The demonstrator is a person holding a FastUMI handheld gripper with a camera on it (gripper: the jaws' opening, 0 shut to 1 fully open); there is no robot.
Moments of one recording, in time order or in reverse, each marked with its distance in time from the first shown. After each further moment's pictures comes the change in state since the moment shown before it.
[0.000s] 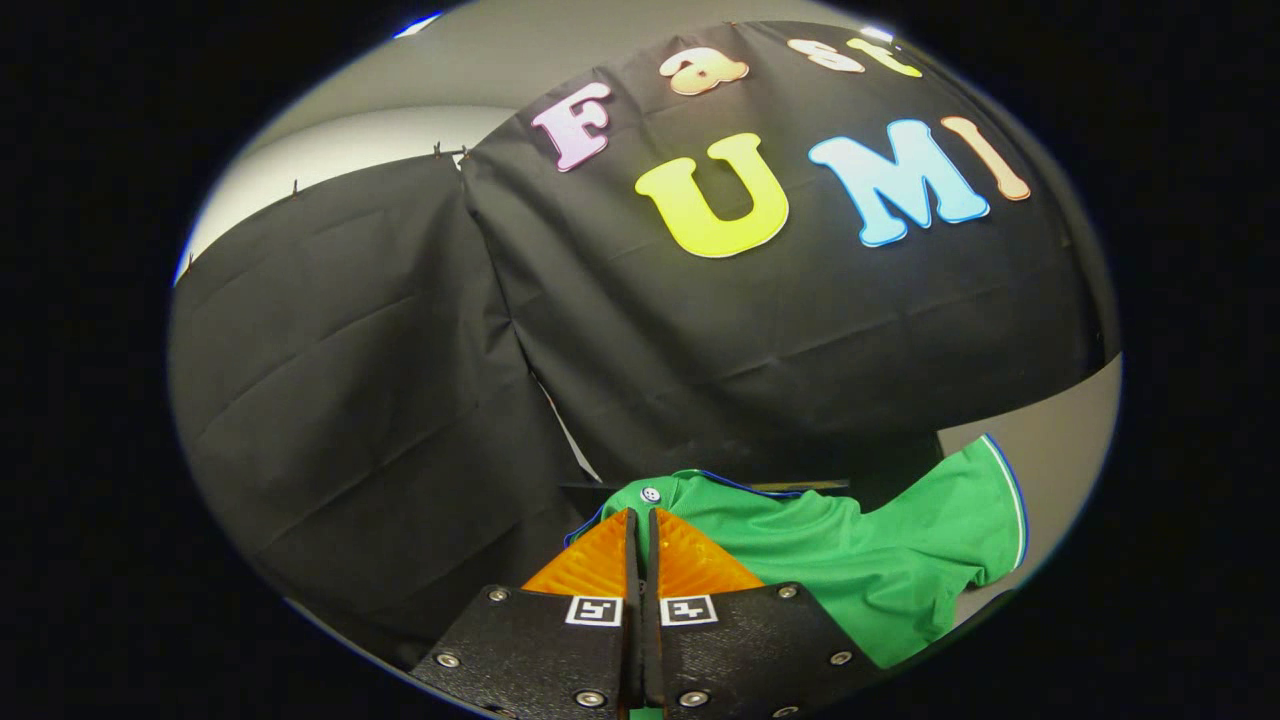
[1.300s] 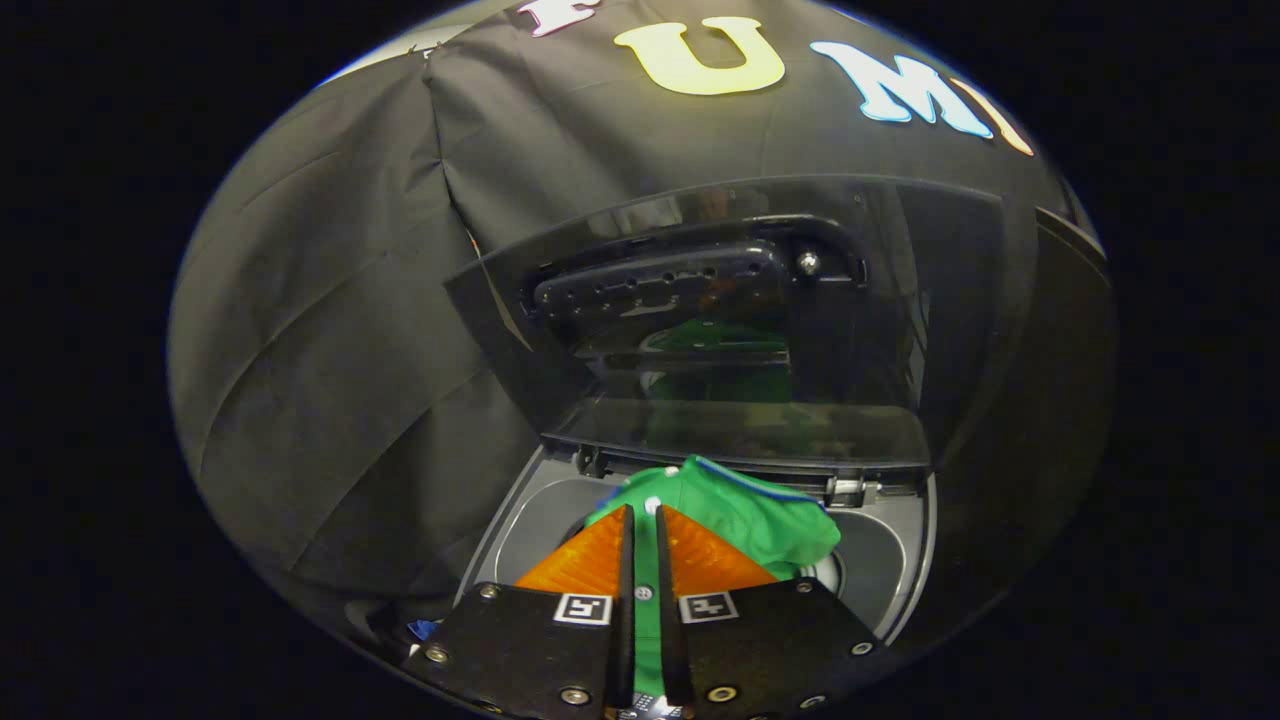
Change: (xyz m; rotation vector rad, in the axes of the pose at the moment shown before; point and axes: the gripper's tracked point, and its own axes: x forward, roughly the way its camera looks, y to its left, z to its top) arm 0.120 -0.039 -0.210 -0.044 0.312 -0.188
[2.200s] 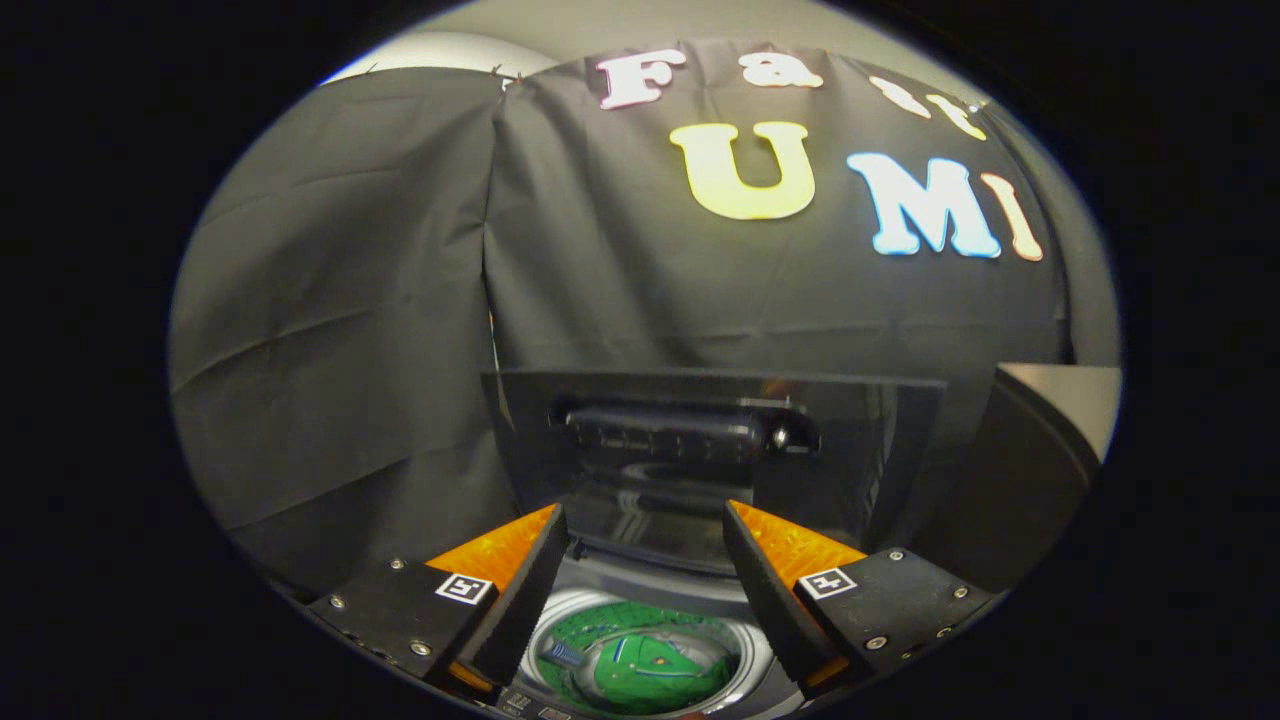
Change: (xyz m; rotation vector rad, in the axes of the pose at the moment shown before) arm -0.053 0.010 0.094 -0.208 -0.402 -0.087
